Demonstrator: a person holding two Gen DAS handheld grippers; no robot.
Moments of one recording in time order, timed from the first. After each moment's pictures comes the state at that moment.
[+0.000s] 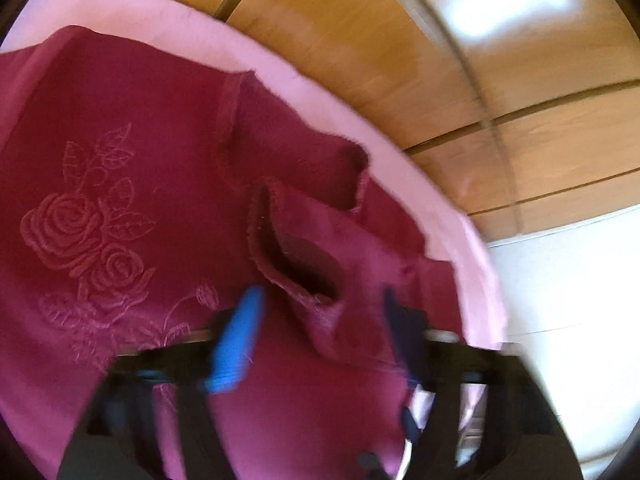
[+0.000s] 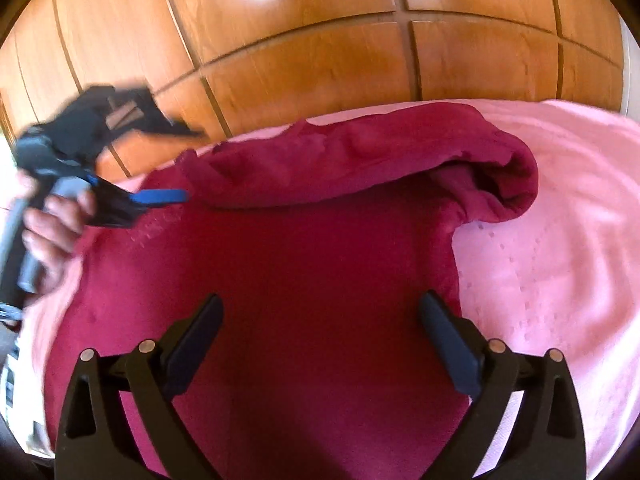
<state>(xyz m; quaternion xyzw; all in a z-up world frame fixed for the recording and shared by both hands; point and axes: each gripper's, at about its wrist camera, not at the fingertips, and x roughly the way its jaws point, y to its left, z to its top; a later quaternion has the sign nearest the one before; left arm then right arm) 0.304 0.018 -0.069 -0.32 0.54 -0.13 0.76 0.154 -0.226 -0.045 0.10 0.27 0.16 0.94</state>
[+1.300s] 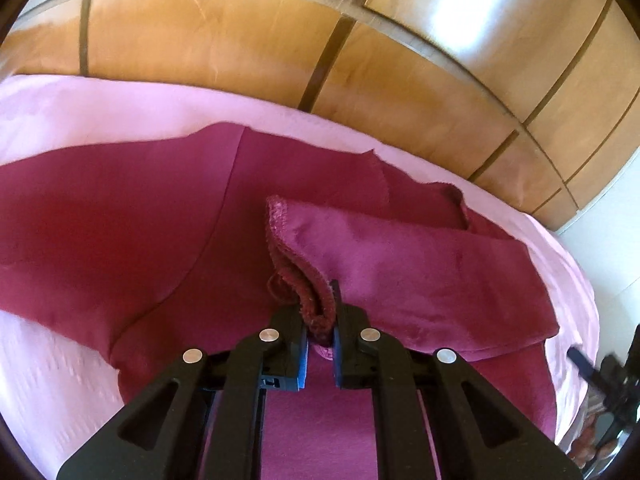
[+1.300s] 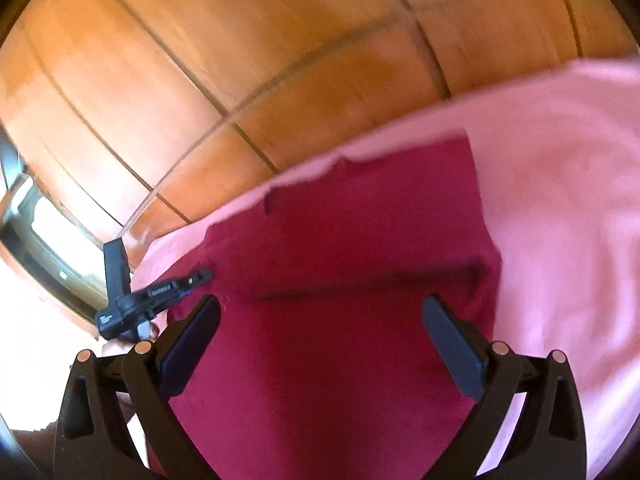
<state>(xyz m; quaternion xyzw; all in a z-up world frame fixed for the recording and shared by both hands) 0.250 0.112 -0.067 -0.19 0.44 -0.07 0.88 0.167 -0.256 0.023 0.19 0.27 0.25 0.91</state>
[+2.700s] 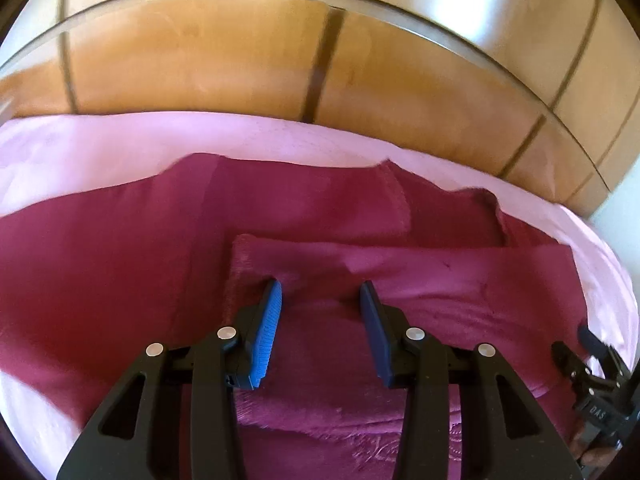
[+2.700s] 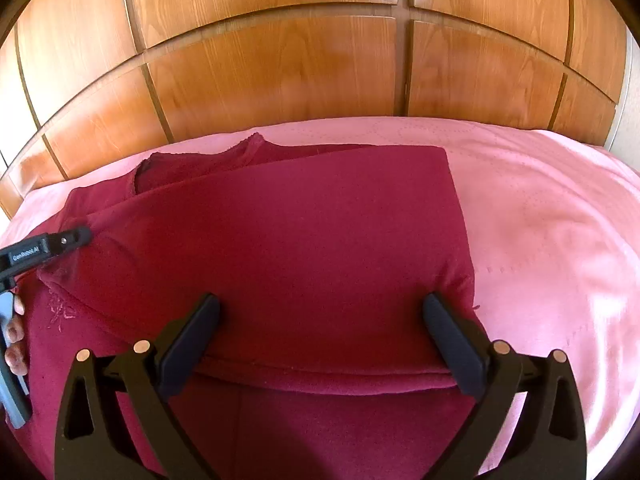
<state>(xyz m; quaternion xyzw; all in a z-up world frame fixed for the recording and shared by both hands) 0.282 0.093 -0.076 -0.12 0.43 -0.02 0.89 0.249 -0.203 -0.017 0.03 0.29 0.06 0.95</state>
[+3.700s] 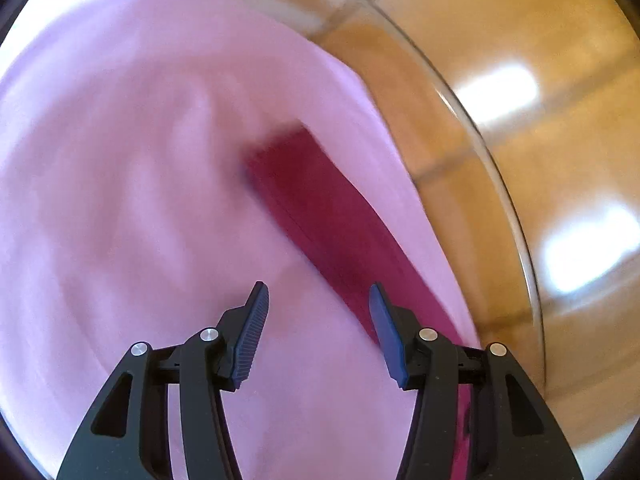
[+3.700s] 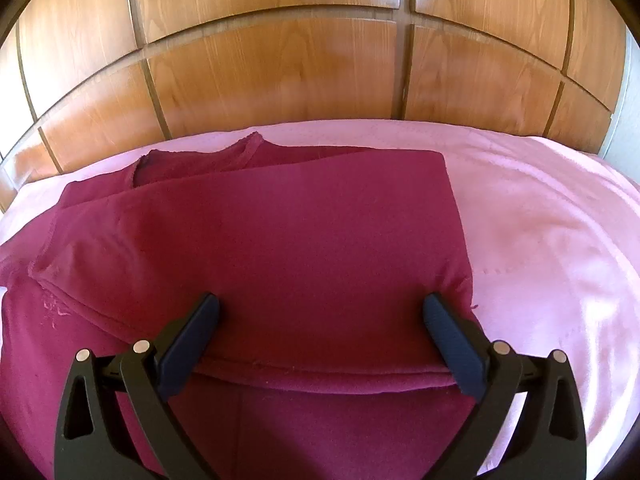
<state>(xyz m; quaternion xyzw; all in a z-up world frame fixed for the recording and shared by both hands) 0.046 0.461 -0.071 -0.50 0.27 0.23 0.79 0.247 -0.196 -0.015 0.02 0.29 0.05 0.95</state>
